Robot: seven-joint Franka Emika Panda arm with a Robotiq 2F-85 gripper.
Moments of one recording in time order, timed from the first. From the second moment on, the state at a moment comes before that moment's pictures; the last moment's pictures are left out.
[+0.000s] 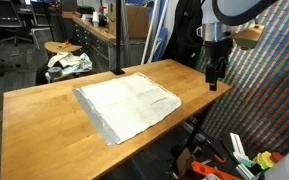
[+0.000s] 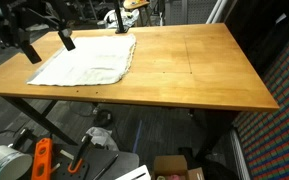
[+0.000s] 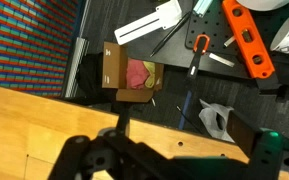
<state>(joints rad) -0.09 -0.56 -0.01 -2.64 -0.34 1.83 -0.18</state>
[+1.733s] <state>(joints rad) -0.09 -0.56 -0.01 -2.63 -0.34 1.83 -0.18</state>
